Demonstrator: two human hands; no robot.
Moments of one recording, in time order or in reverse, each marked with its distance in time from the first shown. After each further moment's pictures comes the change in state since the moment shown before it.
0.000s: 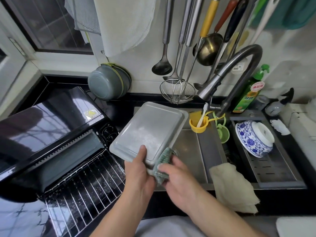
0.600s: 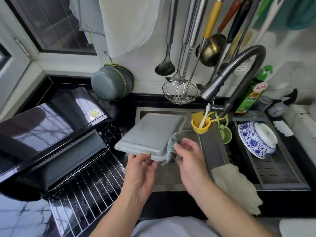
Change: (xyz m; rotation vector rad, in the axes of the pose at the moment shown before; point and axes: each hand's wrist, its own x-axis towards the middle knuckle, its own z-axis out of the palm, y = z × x) left_hand 0.002 0.009 -0.010 -0.048 -0.204 0.037; right_hand 0.027 -0.019 -0.014 -0.001 0.279 -0.257
